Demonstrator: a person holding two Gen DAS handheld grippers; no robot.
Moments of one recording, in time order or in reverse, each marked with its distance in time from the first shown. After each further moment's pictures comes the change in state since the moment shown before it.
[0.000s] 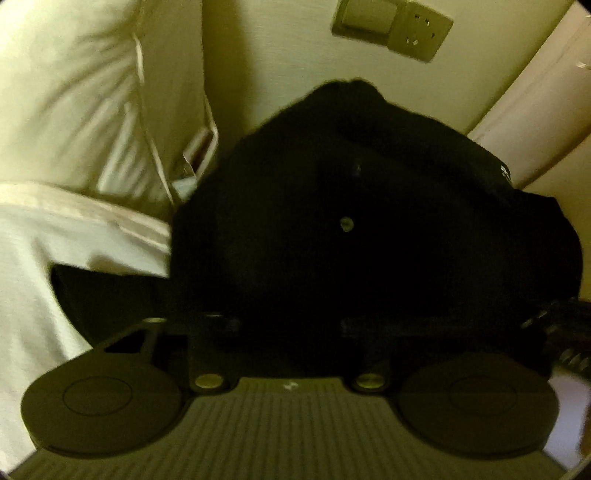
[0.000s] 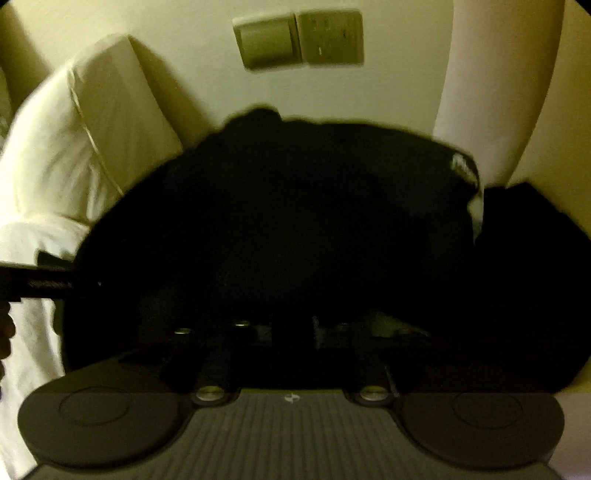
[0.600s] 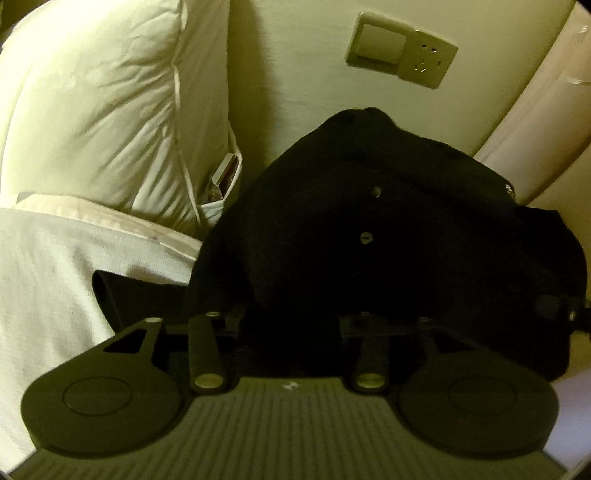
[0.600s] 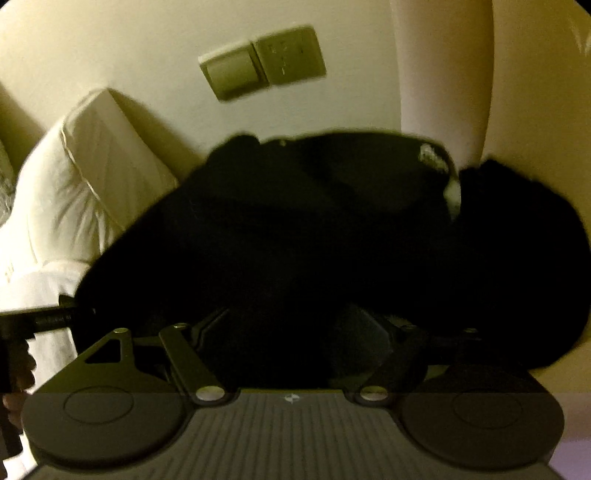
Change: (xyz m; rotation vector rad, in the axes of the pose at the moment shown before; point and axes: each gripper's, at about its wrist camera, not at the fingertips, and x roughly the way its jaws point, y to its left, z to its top) left arm -0.008 0.014 -0.005 -0.001 -0.057 0.028; right arm -0.014 -0.029 -0.007 0.164 -0.006 0.045
